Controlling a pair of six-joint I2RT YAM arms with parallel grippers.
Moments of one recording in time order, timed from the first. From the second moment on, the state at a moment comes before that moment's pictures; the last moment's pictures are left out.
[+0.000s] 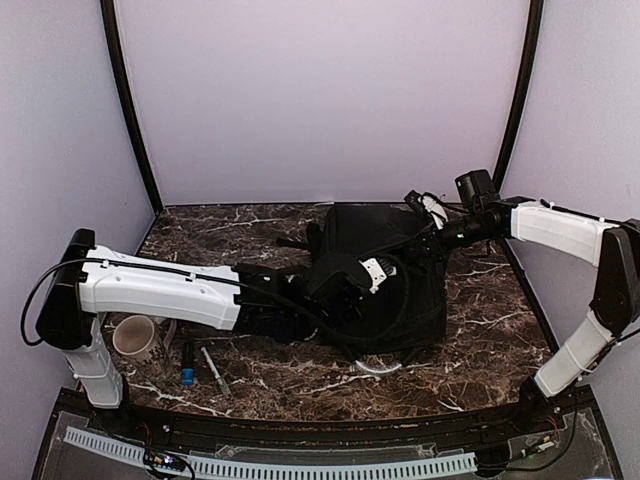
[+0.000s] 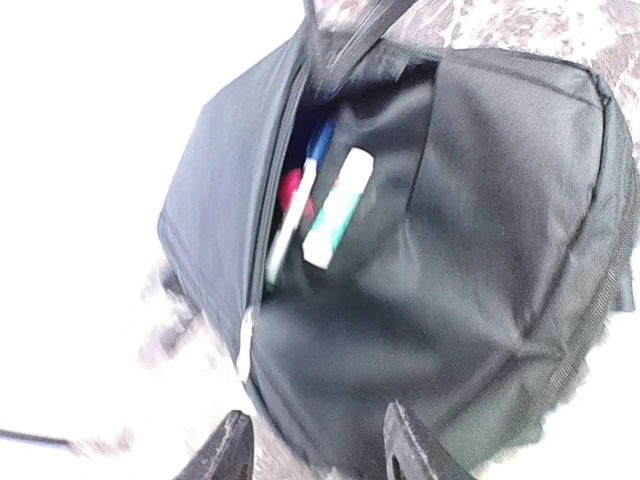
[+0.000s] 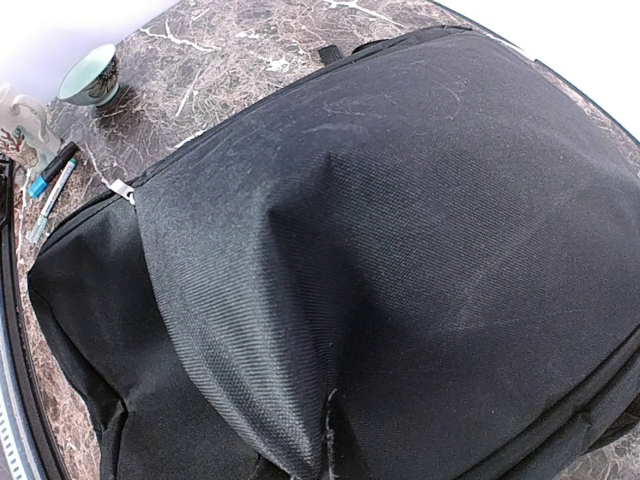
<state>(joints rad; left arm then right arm) -1.29 1.83 1.41 -0.29 -0.71 0.21 0.33 1.55 1.14 -0.45 -0.61 -0.33</state>
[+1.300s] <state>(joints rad) -1.11 1.54 0.96 -0.96 -0.27 -1.29 0.33 1.56 1.14 -0.45 -0.63 -0.34</state>
